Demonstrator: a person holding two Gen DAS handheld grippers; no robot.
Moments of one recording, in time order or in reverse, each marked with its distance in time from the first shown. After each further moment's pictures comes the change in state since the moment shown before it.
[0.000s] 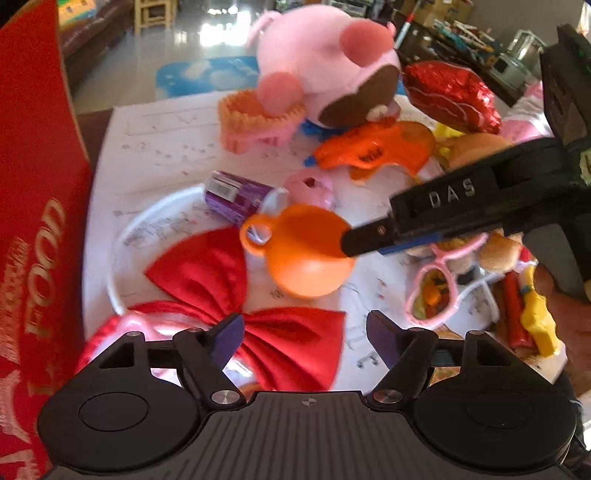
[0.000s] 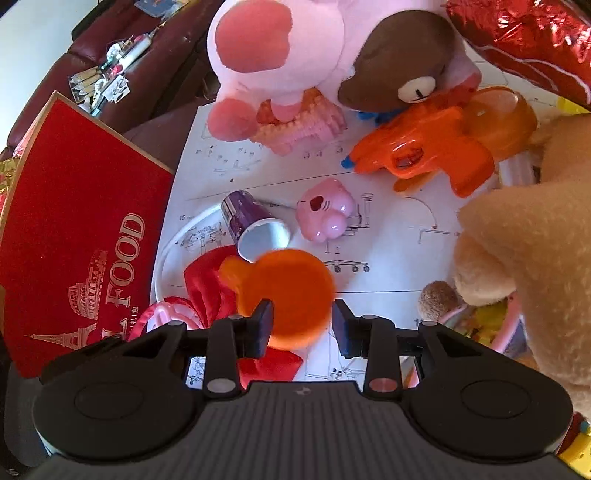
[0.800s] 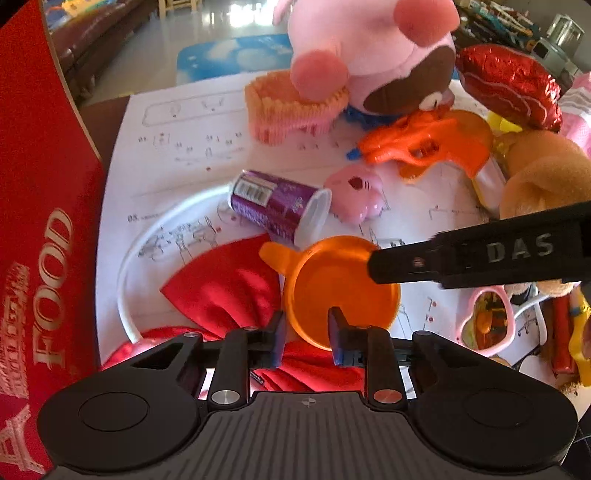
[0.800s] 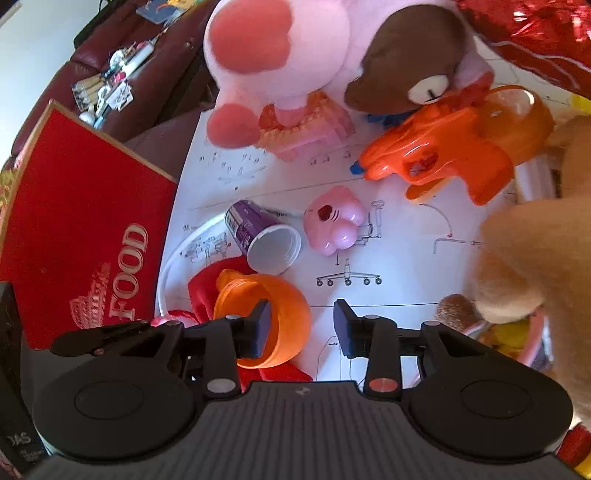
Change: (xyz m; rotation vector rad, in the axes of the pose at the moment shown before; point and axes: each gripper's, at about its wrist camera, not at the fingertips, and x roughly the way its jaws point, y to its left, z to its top) left arm 0.039 0.012 0.021 -0.029 0.093 0.097; right arm 0.014 0.001 0.003 -0.009 -0.013 0.013
